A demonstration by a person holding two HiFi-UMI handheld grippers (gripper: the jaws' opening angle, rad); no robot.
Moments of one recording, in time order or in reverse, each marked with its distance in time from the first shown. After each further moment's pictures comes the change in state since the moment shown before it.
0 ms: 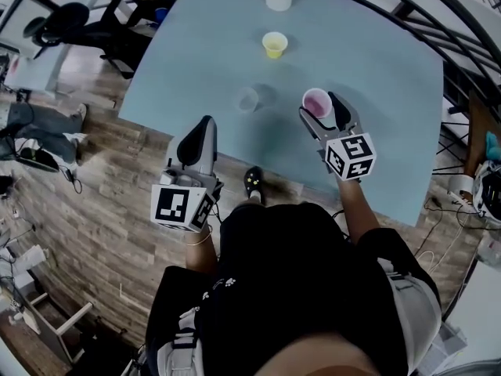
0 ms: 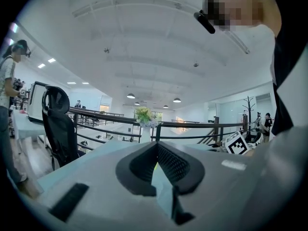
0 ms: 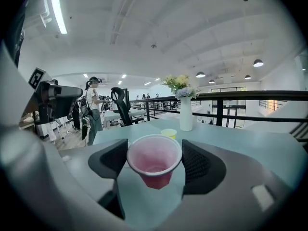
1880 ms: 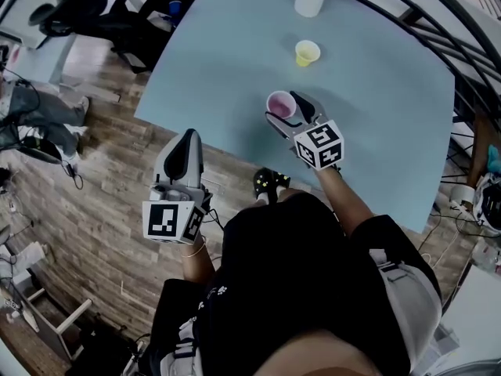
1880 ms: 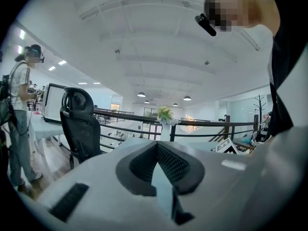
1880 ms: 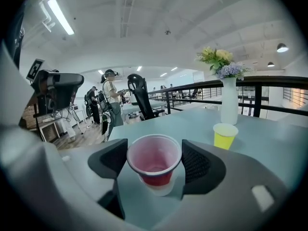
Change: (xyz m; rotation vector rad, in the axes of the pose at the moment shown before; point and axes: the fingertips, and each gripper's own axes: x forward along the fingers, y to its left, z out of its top) left arm -0.050 0.119 0.005 -0.028 0.038 0.126; right arm 0.142 0.126 -0.010 -0.025 0.111 0.228
